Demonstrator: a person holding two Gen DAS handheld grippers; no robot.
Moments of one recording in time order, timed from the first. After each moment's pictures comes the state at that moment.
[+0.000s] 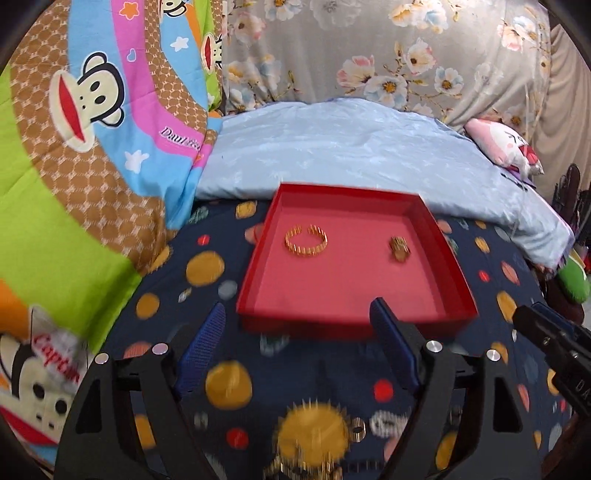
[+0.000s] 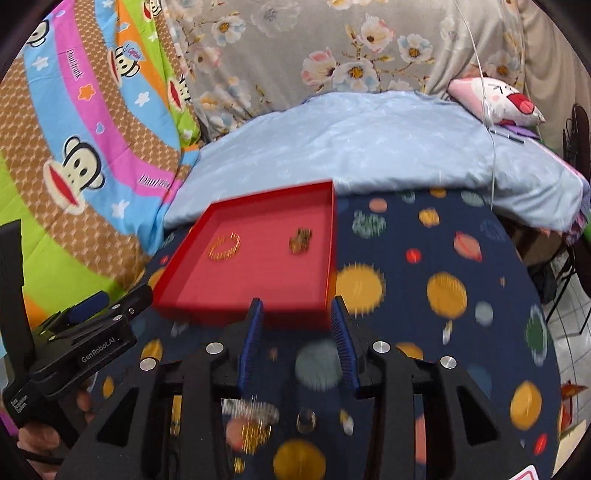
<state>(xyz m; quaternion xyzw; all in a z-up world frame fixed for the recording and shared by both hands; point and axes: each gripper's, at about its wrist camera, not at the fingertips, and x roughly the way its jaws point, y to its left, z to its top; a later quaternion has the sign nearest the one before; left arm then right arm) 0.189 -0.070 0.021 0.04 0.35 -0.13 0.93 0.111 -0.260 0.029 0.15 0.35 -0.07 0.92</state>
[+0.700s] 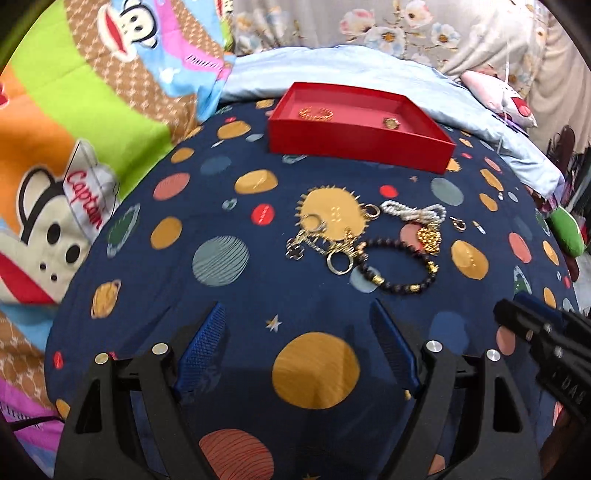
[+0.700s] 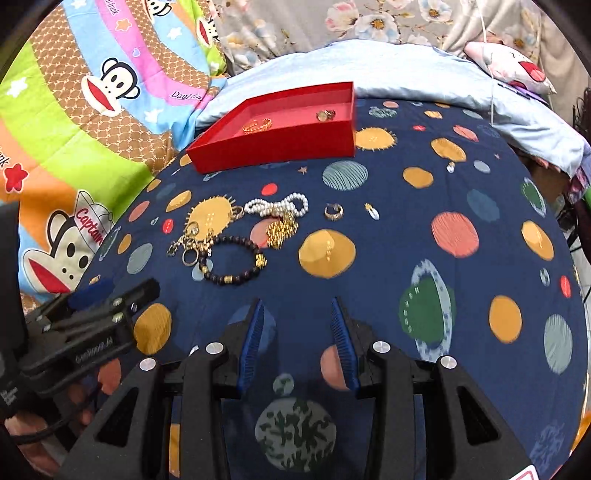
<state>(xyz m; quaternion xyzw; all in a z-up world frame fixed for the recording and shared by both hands) 0.063 -0.012 -0.047 0.04 0.44 -0.12 0.89 -0.006 -0.201 -0.035 0.12 0.43 -0.02 0.89</state>
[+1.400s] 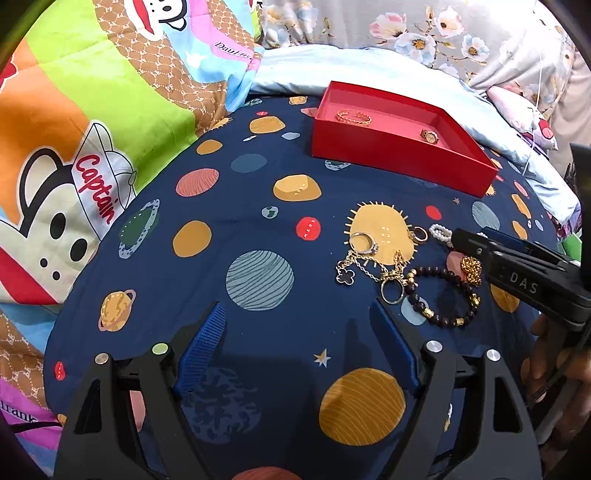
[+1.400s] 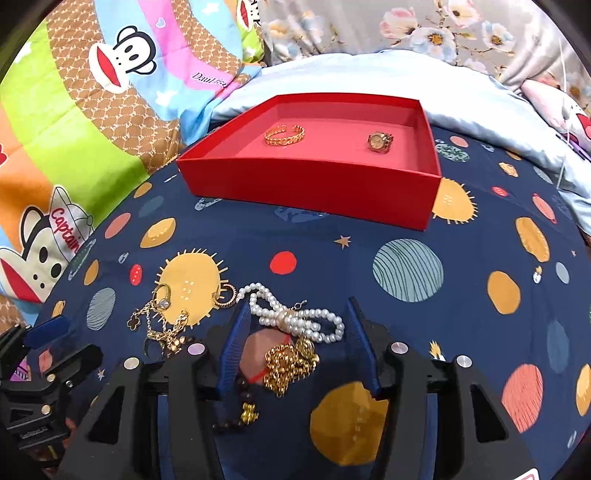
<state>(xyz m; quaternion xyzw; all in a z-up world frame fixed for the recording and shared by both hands) 0.093 0.012 -0.054 0.01 0.44 -0.09 0.89 0.117 -0.195 -0.059 0.06 0.43 0.04 0.90</state>
